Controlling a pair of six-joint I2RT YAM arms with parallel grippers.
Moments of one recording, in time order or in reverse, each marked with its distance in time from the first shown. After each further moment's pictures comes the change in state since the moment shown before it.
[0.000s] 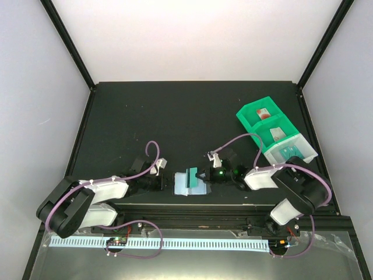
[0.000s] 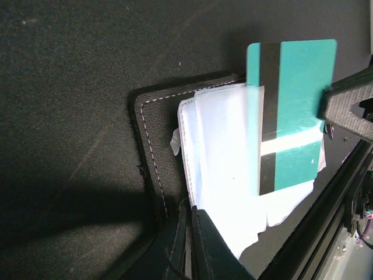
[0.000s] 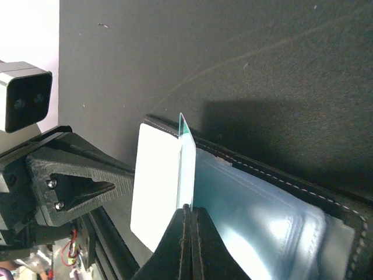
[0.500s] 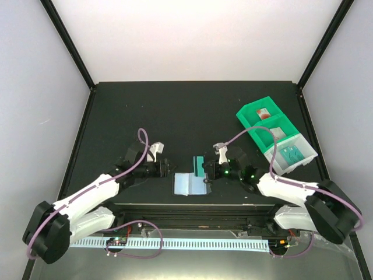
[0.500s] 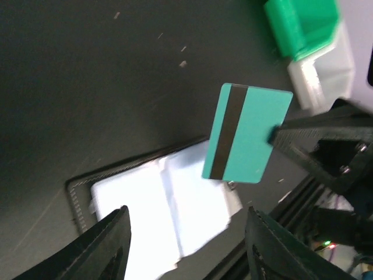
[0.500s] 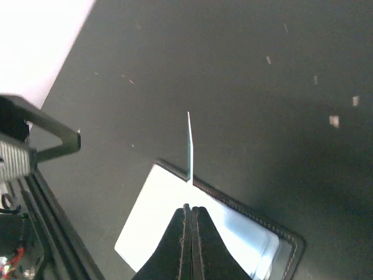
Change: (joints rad) left arm 0.000 -0.243 0.179 -0.274 -0.080 -0.030; right arm 0.010 -0.317 0.002 -0.248 0.223 -0.260
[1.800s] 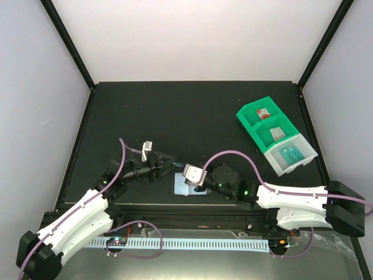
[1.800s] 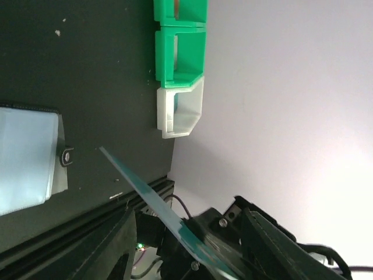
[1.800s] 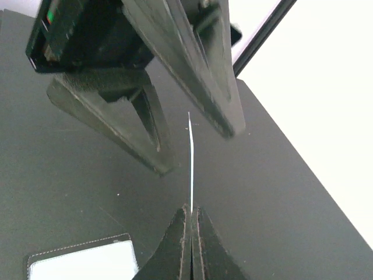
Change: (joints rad) left arm 0.001 -0.316 -0.026 0.144 0.123 -0.748; right arm 0.447 -0.137 0.077 0.133 0.481 -1.117
